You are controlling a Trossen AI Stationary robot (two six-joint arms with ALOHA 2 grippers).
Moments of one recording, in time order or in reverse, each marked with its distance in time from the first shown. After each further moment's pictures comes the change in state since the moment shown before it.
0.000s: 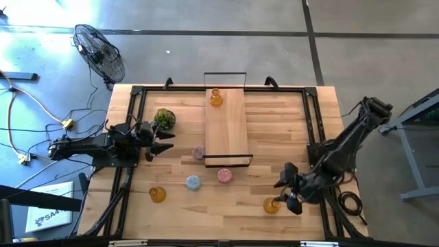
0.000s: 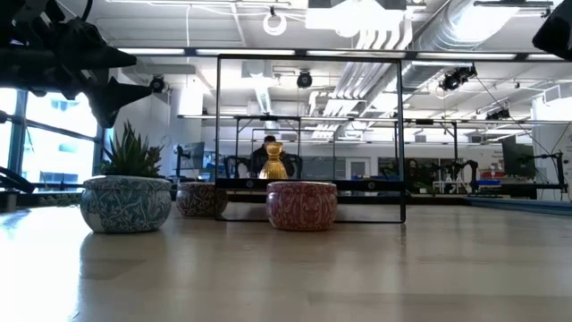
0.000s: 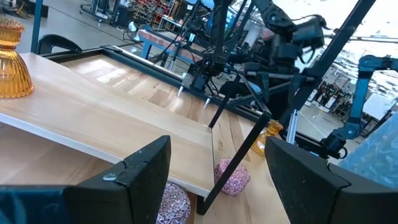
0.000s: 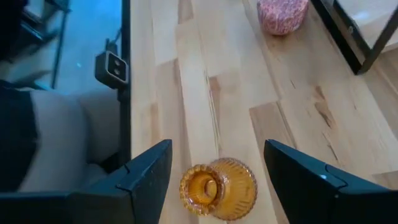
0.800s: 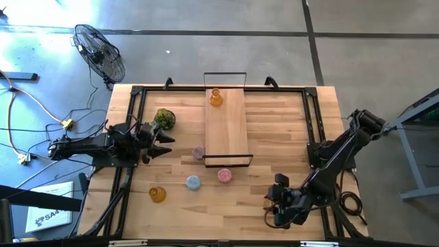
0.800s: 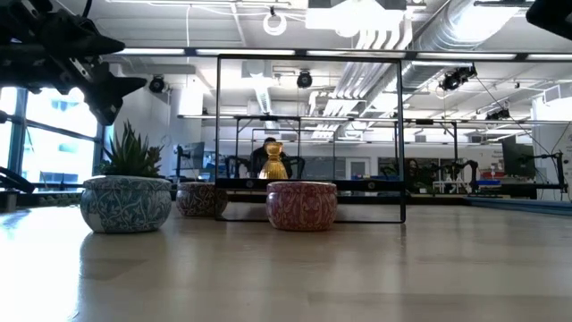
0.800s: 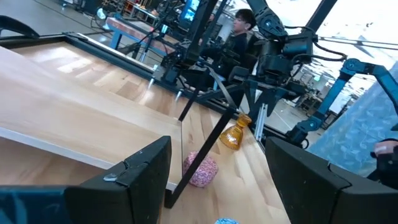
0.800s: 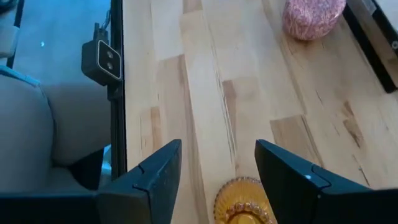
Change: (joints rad) left arm 0.000 0.000 0.000 0.023 0.123 -0.054; right arm 0.007 0.297 0.234 -0.060 0.019 -0.026
